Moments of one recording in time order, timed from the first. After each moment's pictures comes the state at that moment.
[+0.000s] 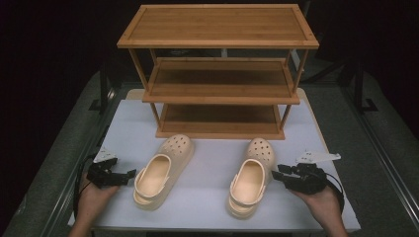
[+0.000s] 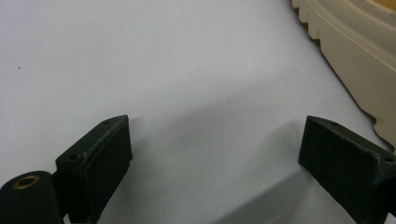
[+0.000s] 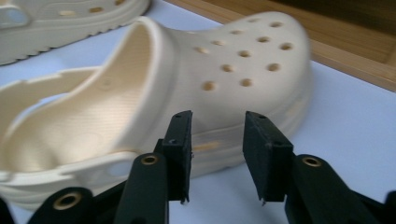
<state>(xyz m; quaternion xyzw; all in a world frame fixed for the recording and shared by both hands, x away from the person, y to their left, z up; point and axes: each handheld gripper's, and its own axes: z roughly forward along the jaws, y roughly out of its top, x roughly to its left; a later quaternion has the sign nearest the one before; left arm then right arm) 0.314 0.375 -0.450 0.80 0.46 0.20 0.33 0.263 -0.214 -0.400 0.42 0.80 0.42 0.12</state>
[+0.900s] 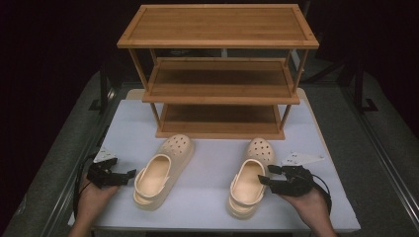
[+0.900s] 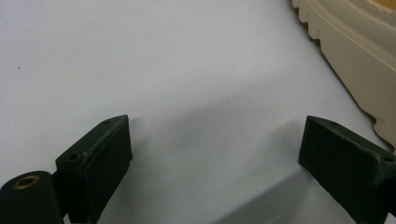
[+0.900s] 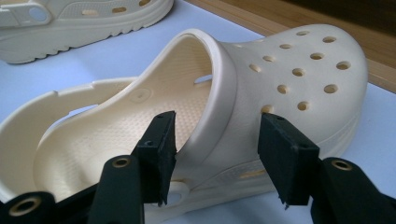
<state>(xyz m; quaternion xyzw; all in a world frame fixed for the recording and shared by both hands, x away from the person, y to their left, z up) 0.314 0.375 -0.450 0.80 0.46 0.20 0.33 0.260 -0.181 -0.398 0.40 0.81 0.42 0.12</state>
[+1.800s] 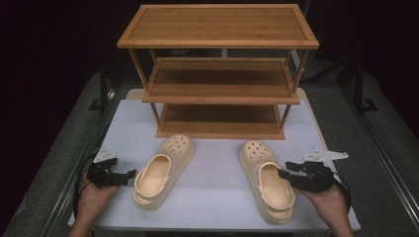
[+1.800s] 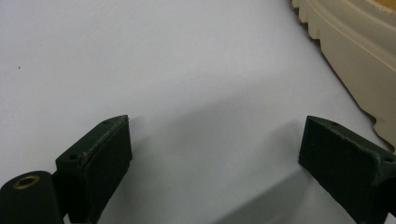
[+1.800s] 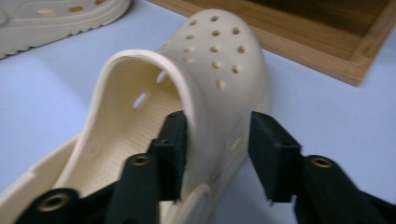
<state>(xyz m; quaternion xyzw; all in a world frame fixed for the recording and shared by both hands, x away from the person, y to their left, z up) 0.314 0.375 -0.450 0.80 0.46 0.20 0.33 0.265 -0.228 -0.396 0.43 0.80 0.41 0.14</state>
